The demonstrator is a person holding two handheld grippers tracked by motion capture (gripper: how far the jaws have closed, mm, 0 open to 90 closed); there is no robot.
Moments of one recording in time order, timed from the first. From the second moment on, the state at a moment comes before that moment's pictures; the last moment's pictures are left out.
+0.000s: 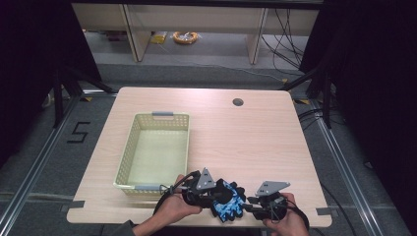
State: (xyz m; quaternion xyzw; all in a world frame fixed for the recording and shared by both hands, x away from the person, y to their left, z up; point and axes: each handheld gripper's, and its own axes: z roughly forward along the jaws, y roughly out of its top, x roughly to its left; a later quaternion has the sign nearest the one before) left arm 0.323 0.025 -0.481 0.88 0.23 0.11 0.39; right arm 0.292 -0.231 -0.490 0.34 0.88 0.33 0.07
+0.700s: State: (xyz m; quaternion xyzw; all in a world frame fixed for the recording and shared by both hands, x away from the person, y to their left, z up) left arm 0.323 0.028 -0.481 0.88 0.24 0.09 0.40; right arm 0.292 -0.233 -0.482 0.32 0.88 0.35 0.07
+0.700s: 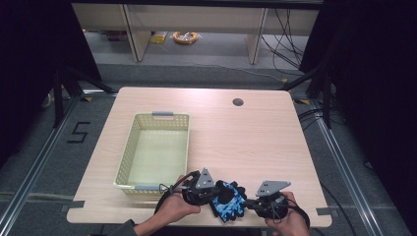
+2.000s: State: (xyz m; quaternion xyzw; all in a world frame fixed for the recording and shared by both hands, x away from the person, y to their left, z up) left arm 0.291 0.034 -0.506 0.83 0.32 -0.01 0.45; right arm 0.371 -0.190 -0.468 0.23 0.94 0.24 0.03
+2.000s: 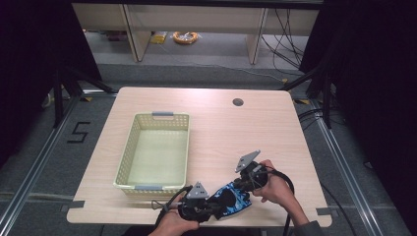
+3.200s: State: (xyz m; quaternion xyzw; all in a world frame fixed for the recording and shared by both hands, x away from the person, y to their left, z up) left arm 0.290 0.057 -0.516 0.79 0.42 -0.07 0.44; right arm 0.341 -0.228 -0.497 0.39 0.84 0.37 0.03
